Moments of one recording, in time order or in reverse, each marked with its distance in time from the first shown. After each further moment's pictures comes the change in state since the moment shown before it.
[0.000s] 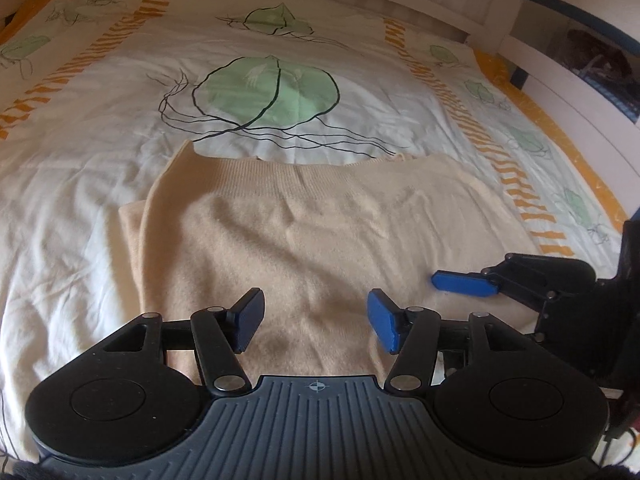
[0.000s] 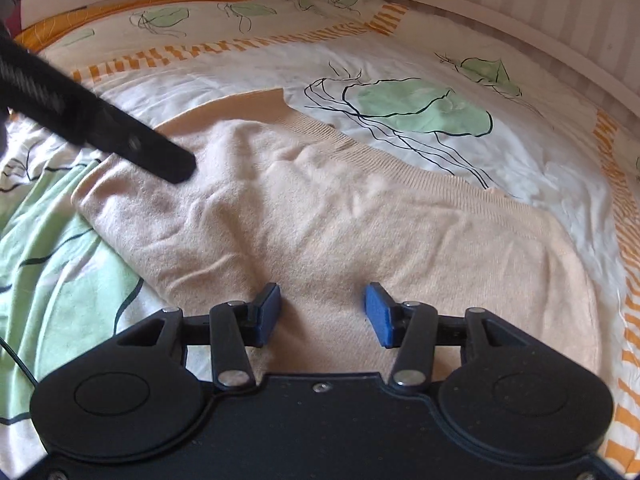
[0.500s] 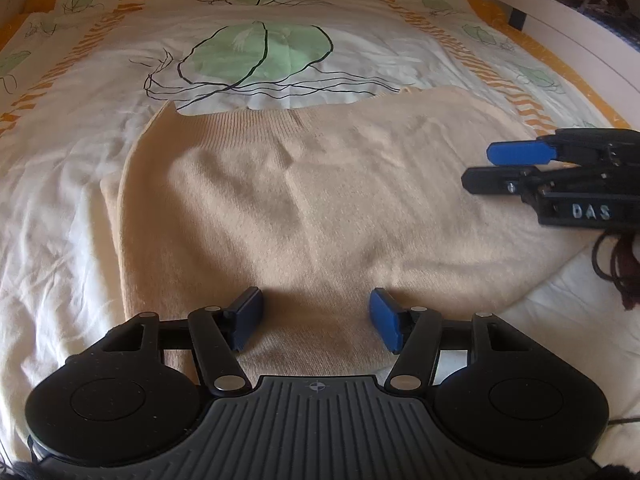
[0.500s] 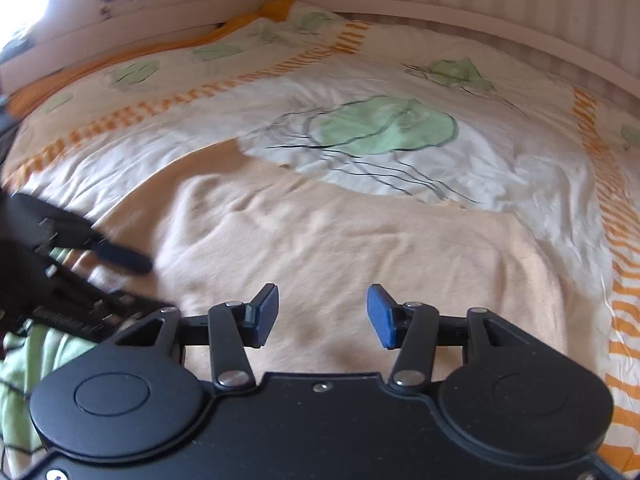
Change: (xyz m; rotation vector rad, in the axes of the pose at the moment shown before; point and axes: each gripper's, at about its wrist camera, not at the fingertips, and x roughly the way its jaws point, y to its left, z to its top) left arm 0.026 -0.002 -0.027 0.112 0.085 0.064; right arm -0.013 -0.055 0.013 0.166 -0.065 0.009
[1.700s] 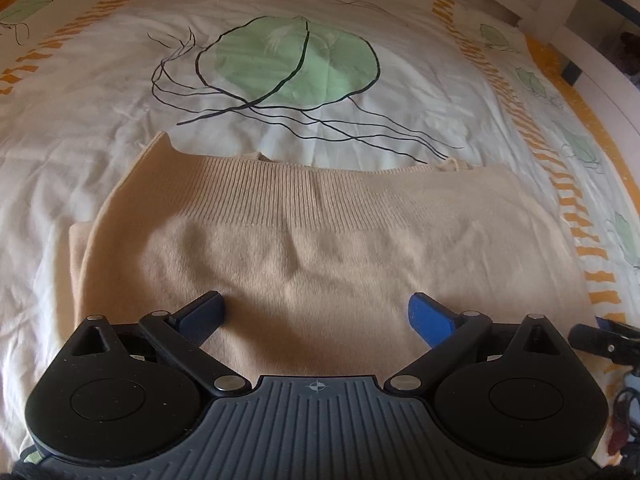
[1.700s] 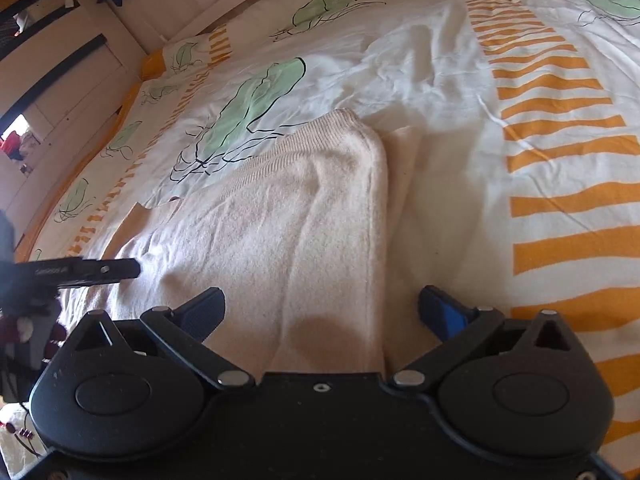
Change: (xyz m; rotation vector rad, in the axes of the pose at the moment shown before) left arm 0.048 0.014 0.082 -0.222 0.058 -0.004; right arm -0.022 -0.136 -0.061 0.562 0.060 0.116
